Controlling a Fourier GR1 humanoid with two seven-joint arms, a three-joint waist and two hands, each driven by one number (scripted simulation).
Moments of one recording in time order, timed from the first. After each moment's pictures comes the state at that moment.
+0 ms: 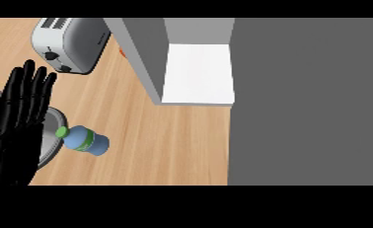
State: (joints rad) left arm 0.05 0.10 0.02 -2.10 -0.03 -0.02 0.02; right arm 0.00 -0.11 -0.01 -2.10 -0.04 -0.04 0.00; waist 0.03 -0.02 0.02
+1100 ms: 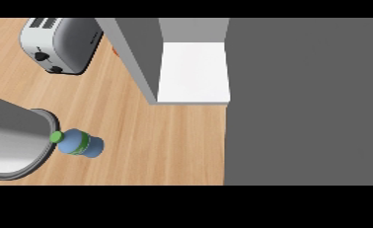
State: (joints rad) left arm 0.52 0.00 -0.04 -2.45 0.12 0.29 0.13; right arm 0.46 -0.16 0.04 -2.41 -0.23 0.20 0.10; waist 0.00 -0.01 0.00
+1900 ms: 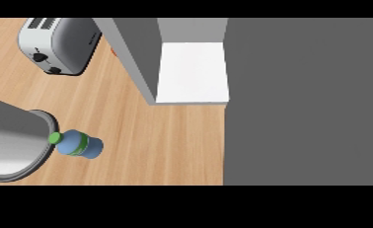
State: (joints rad) left arm 0.68 0.00 -0.14 -2.45 0.09 0.32 0.01; right arm 0.68 -0.15 0.02 -2.43 -0.23 0.33 -0.04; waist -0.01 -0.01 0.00
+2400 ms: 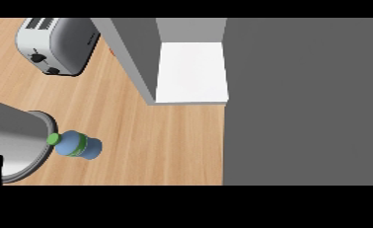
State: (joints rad) left arm 0.61 0.00 -0.02 -2.30 0.24 0.31 -0.03; right arm 0.80 -0.13 0.01 -2.43 -0.23 0.40 -0.15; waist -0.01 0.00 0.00
